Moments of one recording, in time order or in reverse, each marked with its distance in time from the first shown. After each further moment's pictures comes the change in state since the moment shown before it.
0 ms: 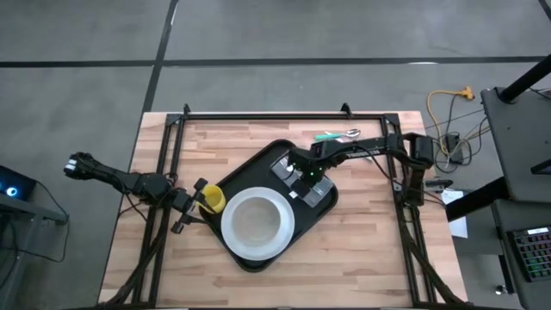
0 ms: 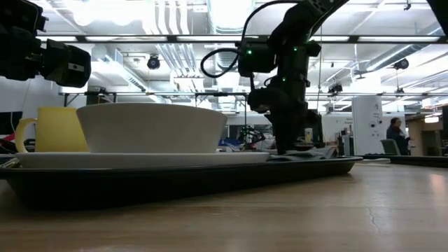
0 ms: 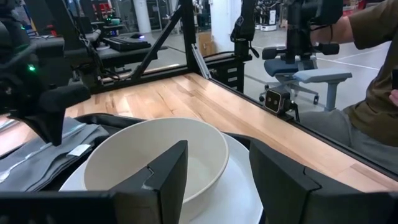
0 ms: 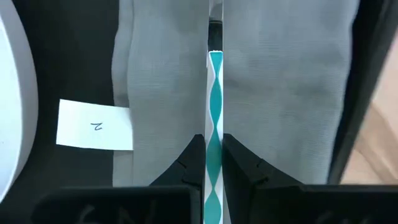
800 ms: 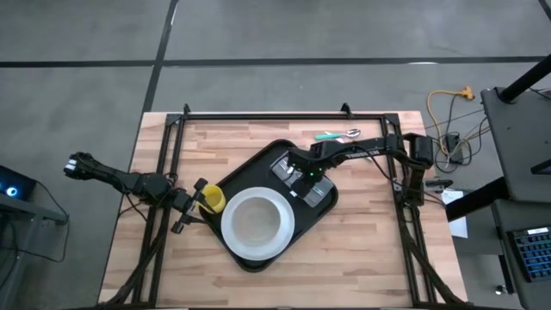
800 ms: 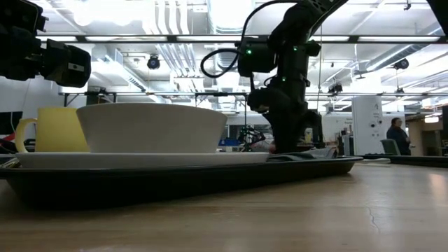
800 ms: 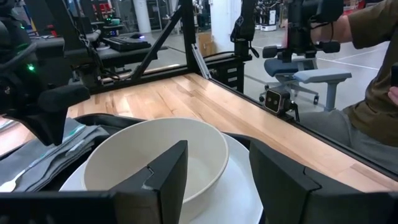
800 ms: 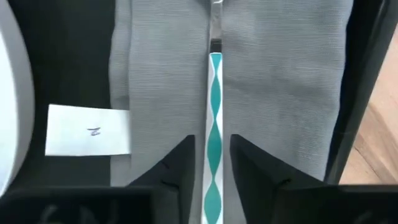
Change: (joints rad) left arm 0.000 0.000 0.000 0.000 0.000 0.000; right arm 0.003 0.002 0.005 -0.004 0.007 0.005
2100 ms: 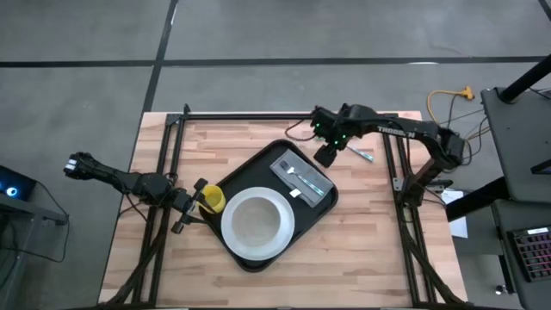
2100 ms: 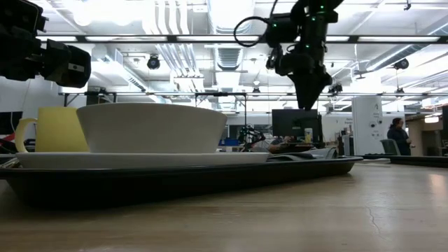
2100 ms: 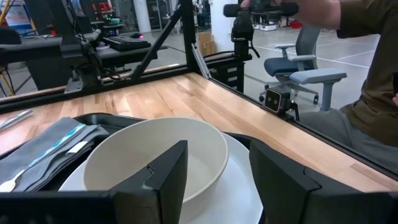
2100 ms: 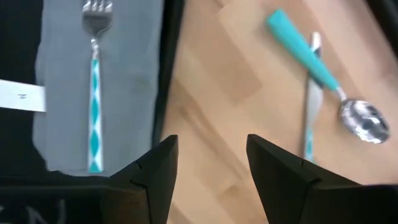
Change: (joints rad) left arm 0.000 0.002 0.000 0.000 0.000 0.000; right arm -0.247 -0.262 0.091 -0.329 0.101 -0.328
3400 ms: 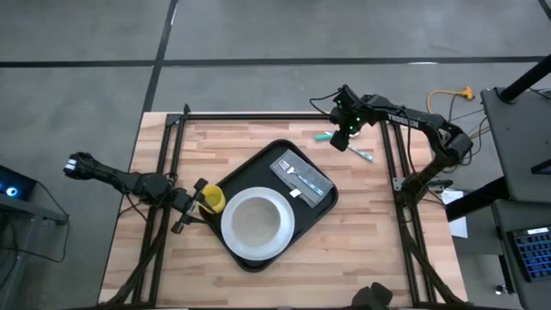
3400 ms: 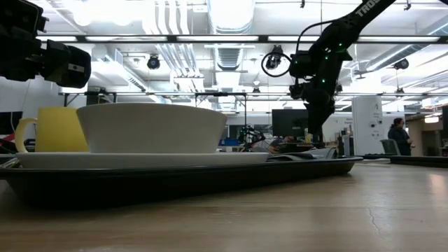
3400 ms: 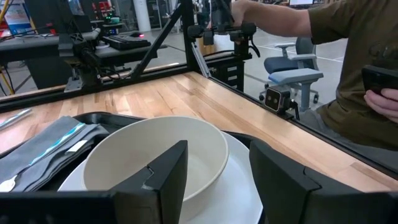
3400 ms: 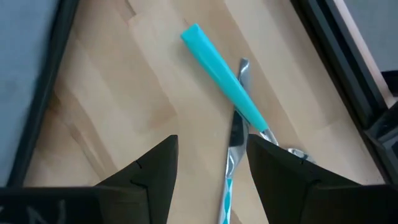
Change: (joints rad) left arm 0.000 0.004 0.000 0.000 0.000 0.000; right arm -0.372 -0.026 -0.244 0.340 -0.142 -0.491
